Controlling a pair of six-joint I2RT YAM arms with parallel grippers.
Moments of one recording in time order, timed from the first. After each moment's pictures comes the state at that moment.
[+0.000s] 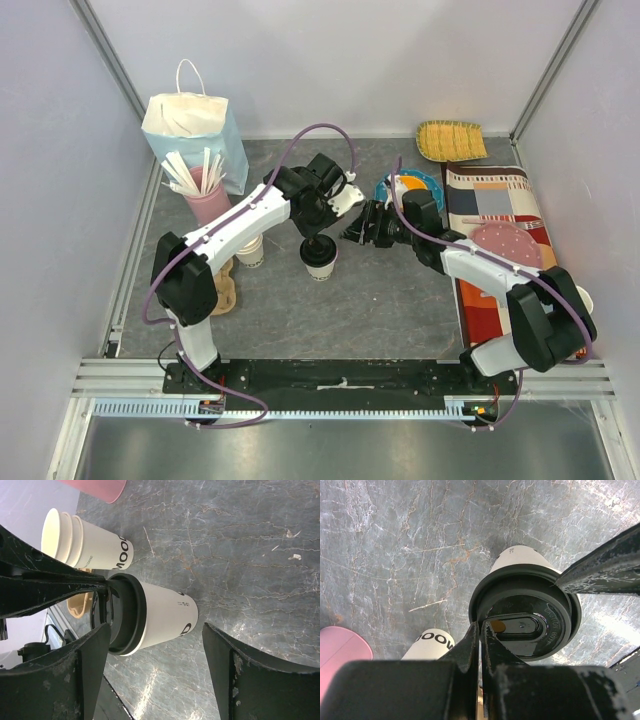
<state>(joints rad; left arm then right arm) -0.72 1.82 1.67 -1.02 0.00 0.36 0.47 1.45 0.80 0.17 -0.45 0.65</state>
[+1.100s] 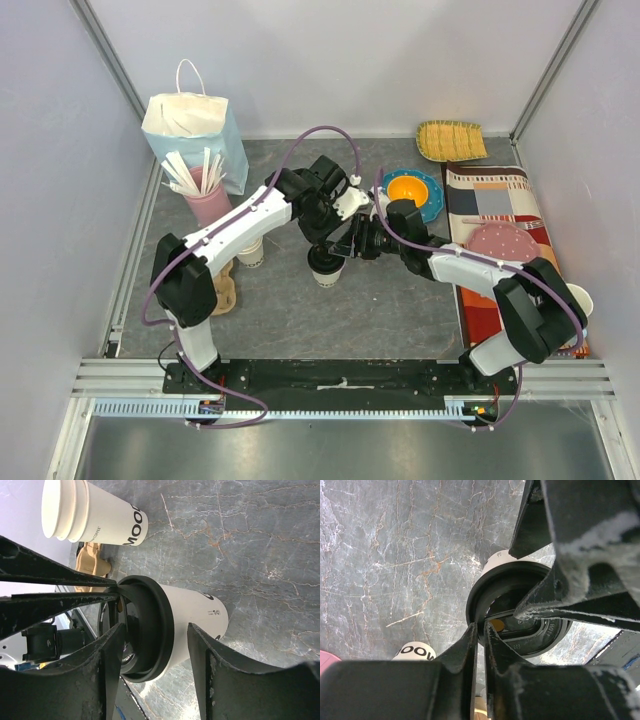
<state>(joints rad) -0.73 1.82 1.66 -1.02 0.10 0.34 0.56 1.52 0.77 0.24 -0.47 0.69</state>
